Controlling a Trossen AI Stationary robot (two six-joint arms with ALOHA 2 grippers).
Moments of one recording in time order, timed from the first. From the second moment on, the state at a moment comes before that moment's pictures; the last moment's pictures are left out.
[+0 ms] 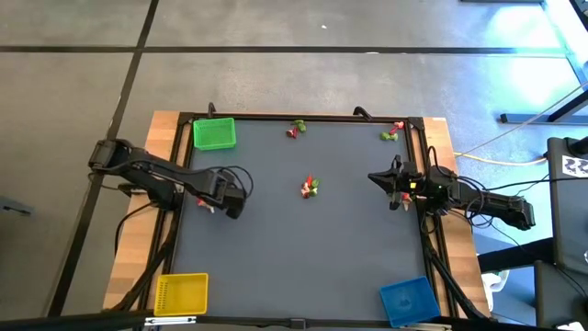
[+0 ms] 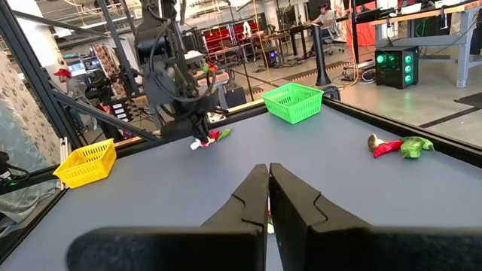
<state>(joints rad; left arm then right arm) -0.09 1.39 0.70 -0.95 -0.23 -1.19 -0.20 0.02 0.01 0.00 -0.01 0.23</state>
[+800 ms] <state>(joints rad) 0.40 1.05 0.80 -0.82 -0.47 -0.68 -0.20 0.02 0.01 0.01 0.03 0.26</state>
